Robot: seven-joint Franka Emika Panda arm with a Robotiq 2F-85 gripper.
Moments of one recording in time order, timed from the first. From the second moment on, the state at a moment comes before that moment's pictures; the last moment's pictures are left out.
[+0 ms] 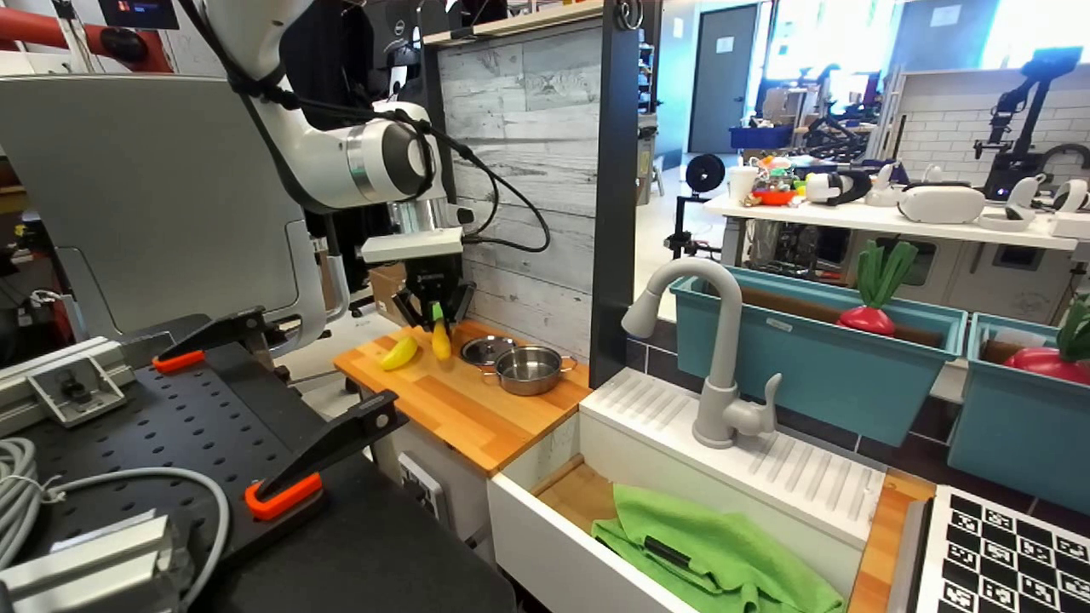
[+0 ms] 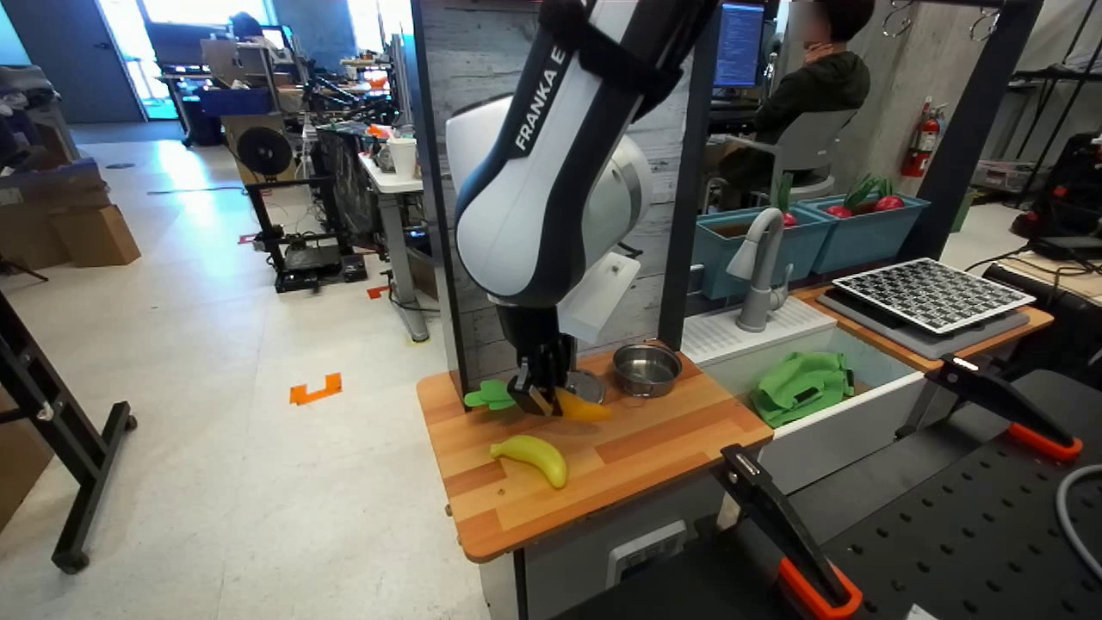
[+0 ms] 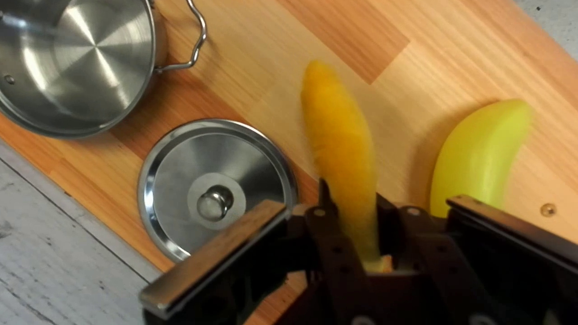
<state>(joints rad) 0.26 1.03 0.05 -1.62 -0.38 2.53 -0.15</state>
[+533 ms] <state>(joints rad) 0.28 1.09 0.05 -1.53 -0.38 2.47 -0.14</state>
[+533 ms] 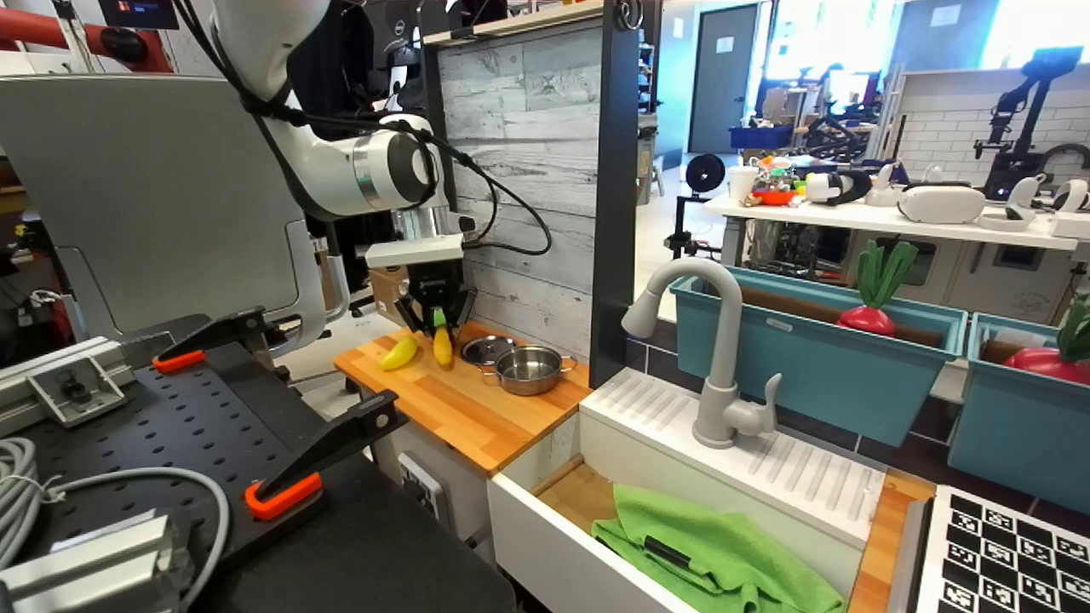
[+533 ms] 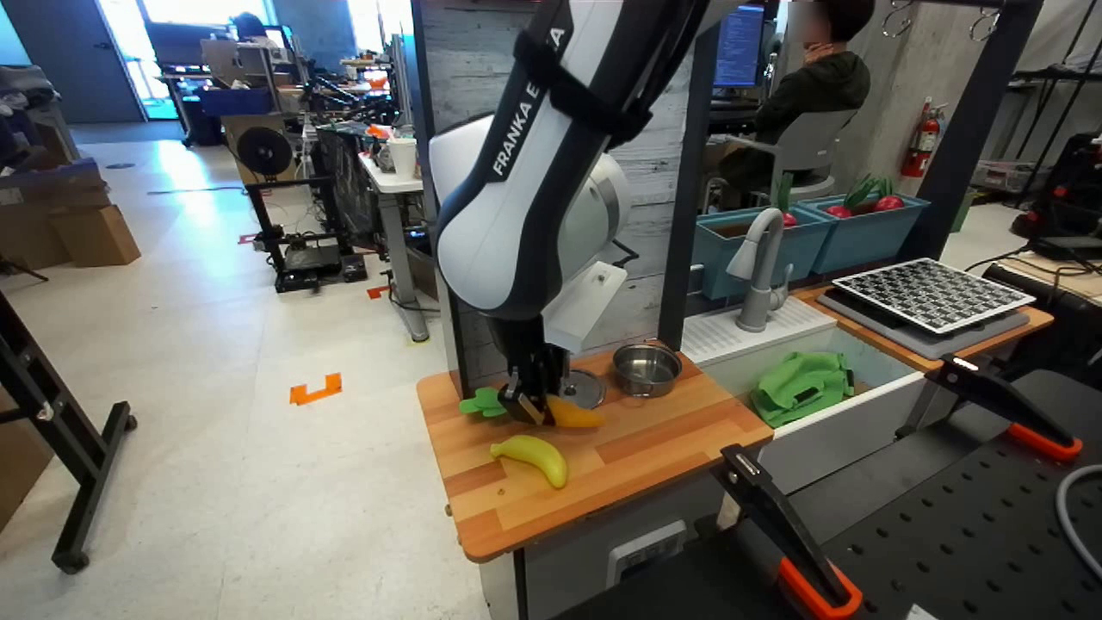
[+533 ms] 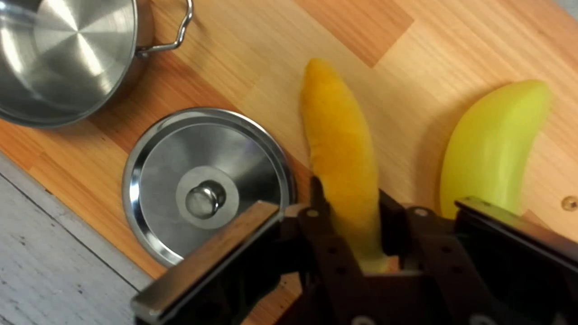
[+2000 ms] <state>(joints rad) 0.28 0.89 0.04 -1.77 -0.38 2.63 -0.14</state>
